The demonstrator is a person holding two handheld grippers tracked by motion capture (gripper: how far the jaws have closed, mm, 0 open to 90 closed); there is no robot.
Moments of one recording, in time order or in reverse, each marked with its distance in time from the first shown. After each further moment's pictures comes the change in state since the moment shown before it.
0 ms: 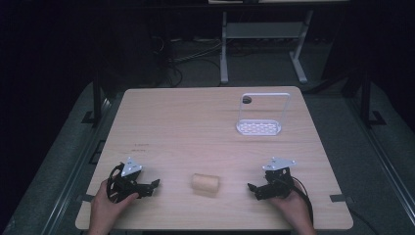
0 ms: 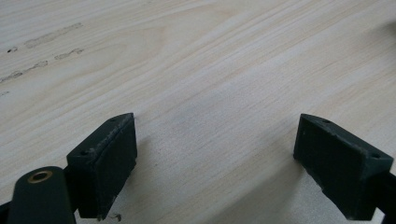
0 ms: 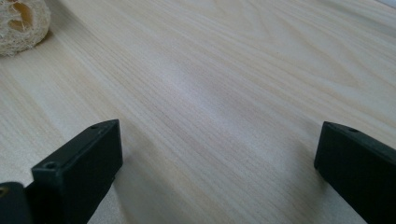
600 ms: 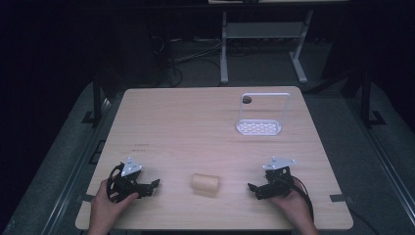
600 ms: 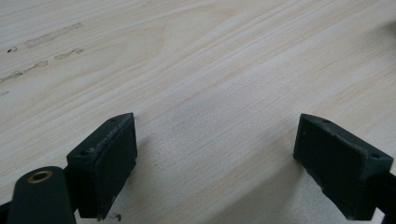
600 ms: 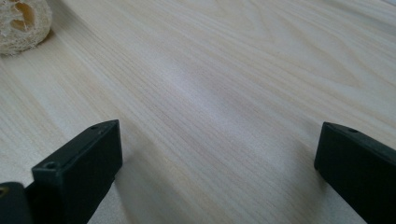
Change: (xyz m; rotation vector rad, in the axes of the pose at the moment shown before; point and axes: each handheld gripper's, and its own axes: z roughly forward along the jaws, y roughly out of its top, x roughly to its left) left arm 0.000 0.000 0.000 0.000 0.000 0.000; right arm -0.002 0.002 -0.001 0.014 0.013 0.007
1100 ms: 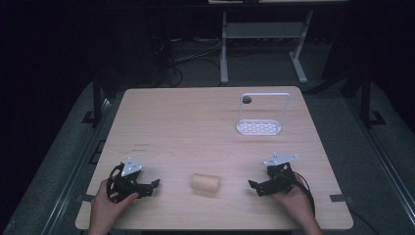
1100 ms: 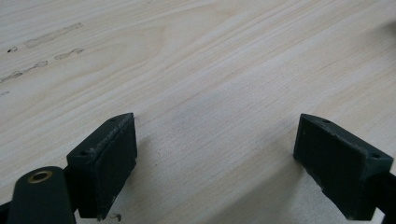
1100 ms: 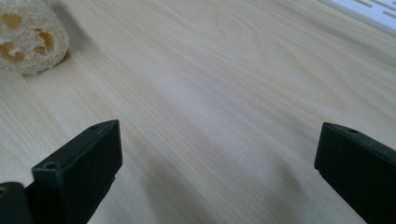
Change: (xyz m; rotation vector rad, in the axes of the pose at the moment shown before) left arm 0.000 0.000 0.000 0.000 0.000 0.000; right arm -0.005 0.013 -0.008 -0.022 0.026 -0.022
